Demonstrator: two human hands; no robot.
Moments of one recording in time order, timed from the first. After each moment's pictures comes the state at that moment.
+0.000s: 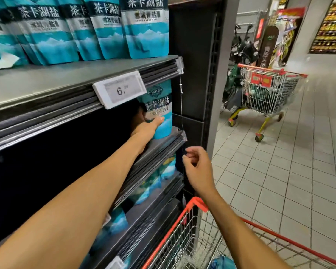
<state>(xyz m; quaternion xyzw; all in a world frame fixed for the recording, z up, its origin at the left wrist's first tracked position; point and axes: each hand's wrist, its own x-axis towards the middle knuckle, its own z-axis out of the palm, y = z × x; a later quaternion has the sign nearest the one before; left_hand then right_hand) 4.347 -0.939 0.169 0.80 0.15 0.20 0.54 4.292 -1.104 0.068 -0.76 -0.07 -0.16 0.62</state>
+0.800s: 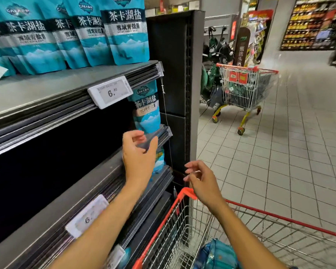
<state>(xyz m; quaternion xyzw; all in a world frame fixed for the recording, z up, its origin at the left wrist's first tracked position) 4.210 -0.982 0.154 0.74 0.04 0.34 0.57 4.202 -1.152 0.070 -0.77 -0.04 -0.06 0.64</state>
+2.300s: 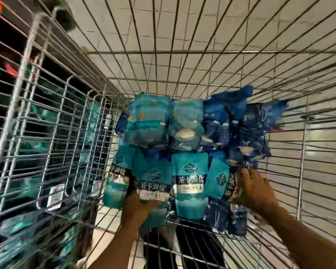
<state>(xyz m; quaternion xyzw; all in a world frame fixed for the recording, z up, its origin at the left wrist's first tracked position) 3.997 -1.146 -0.470 0.84 0.25 -0.41 0.25 3.890 -1.482 -0.508 -0.90 0.20 0.39 0.10</state>
